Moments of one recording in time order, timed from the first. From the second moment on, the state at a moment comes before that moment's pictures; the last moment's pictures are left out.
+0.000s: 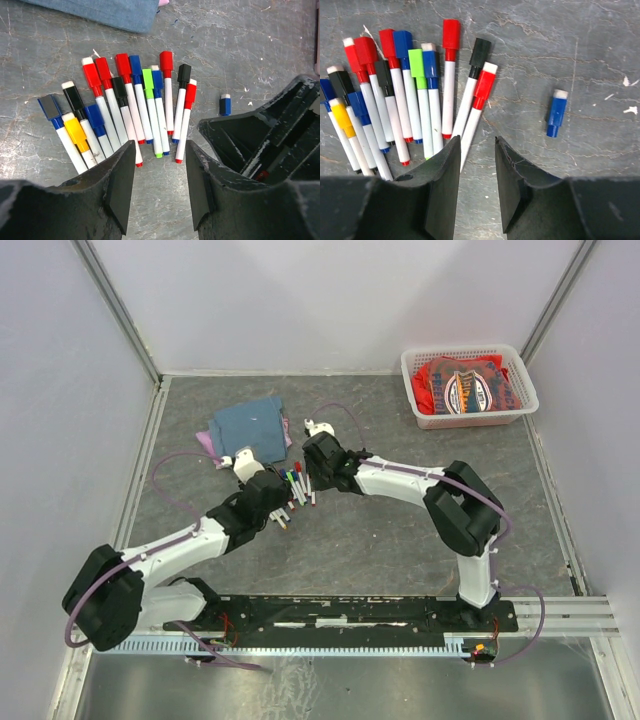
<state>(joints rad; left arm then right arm) -0.70 1.18 0.56 0.01 -0.52 -0.90 0.84 1.95 1.35 -0.24 0.24 0.45</state>
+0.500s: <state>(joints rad) -0.70 1.12 0.50 0.06 -0.53 -0.95 0.88 2.03 1.41 -0.29 0.27 0.50</state>
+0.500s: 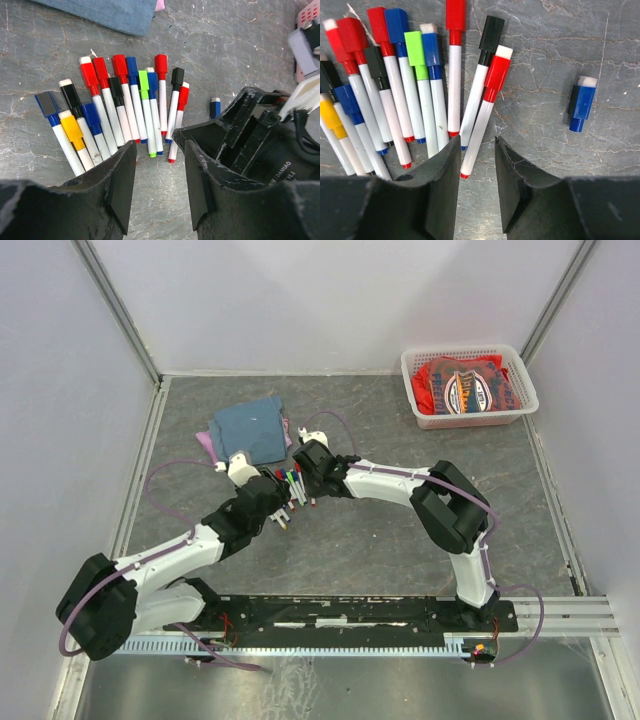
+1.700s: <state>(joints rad) -0.70 1.10 0.49 0.07 -0.53 -0.95 0.90 2.04 1.38 -0.32 0.30 0.51</state>
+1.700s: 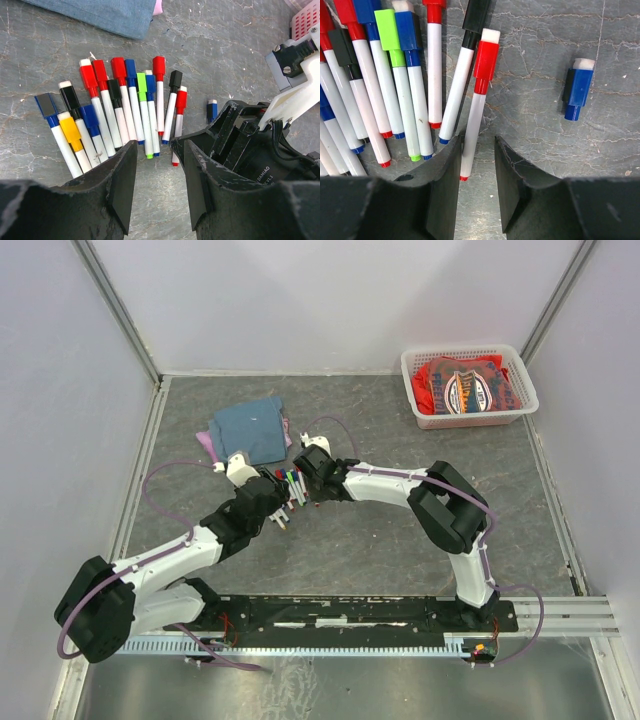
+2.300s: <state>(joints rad) -0.70 1.10 0.49 0.08 -0.55 -0.97 0.92 2.07 1.43 -0.35 0.34 0.50</state>
